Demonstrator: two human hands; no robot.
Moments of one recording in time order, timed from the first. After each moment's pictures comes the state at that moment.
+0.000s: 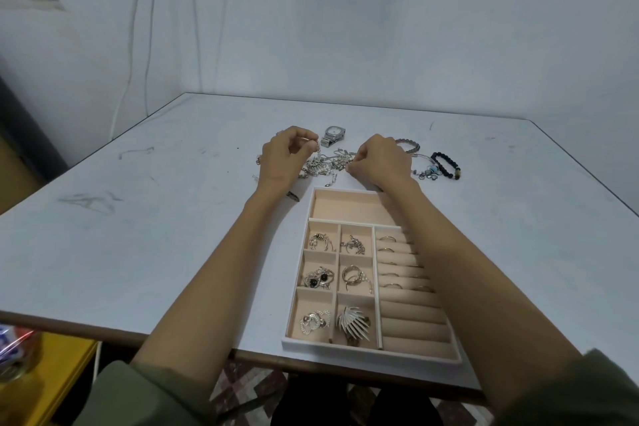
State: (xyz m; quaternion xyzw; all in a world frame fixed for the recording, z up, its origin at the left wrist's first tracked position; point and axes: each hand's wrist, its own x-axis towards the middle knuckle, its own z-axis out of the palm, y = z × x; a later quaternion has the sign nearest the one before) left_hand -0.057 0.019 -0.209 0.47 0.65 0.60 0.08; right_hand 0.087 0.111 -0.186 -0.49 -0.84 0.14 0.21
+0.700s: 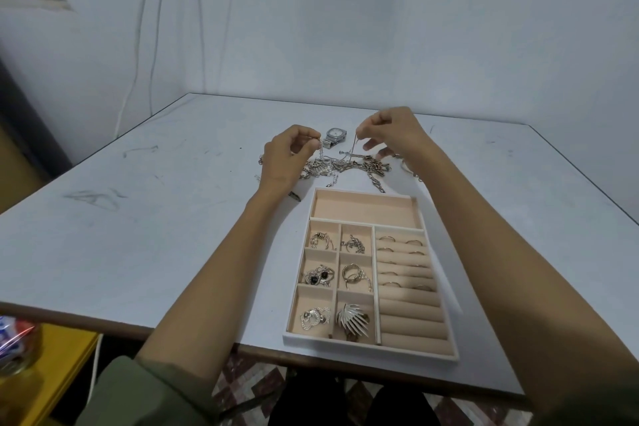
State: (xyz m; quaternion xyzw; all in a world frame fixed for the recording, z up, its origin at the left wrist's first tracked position) left_hand -0.055 0.016 -0.206 0.48 0.63 0.61 0.06; right_hand 0.113 0.117 -0.136 -0.34 -0.77 0.46 0.30
